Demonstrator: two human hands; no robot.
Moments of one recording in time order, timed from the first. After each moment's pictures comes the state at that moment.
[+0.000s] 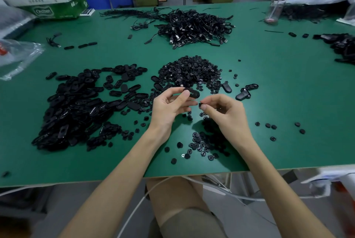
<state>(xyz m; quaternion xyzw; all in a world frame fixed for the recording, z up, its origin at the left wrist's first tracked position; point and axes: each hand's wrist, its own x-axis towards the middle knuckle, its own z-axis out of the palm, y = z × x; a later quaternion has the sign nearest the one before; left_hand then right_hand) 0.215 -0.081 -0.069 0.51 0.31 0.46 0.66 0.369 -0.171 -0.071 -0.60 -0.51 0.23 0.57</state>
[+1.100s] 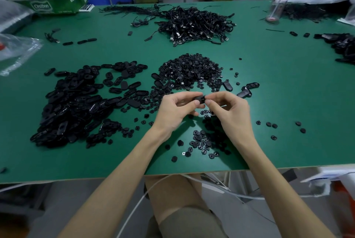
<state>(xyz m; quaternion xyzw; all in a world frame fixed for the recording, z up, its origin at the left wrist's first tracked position) 0.217 -0.083 -0.076 0.63 0.28 0.39 0.61 0.369 -0.170 -0.072 -0.63 -0.49 0.18 0.58</state>
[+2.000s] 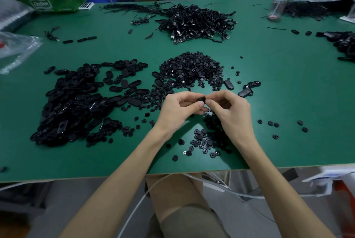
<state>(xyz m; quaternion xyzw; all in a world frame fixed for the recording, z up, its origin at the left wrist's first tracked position) 0.219 -0.085 -0.077 0.64 0.27 0.38 0.61 0.366 -0.171 -0.068 -0.67 -0.50 0.15 0.54</state>
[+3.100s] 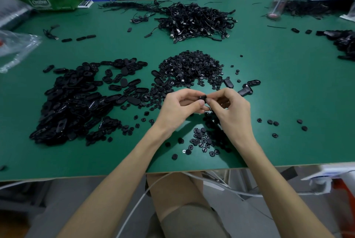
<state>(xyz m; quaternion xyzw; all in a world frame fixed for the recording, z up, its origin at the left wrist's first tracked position) 0.217 -0.085 -0.076 0.65 0.26 0.37 0.61 0.364 -0.171 -0.070 -0.68 -0.50 0.10 0.52</state>
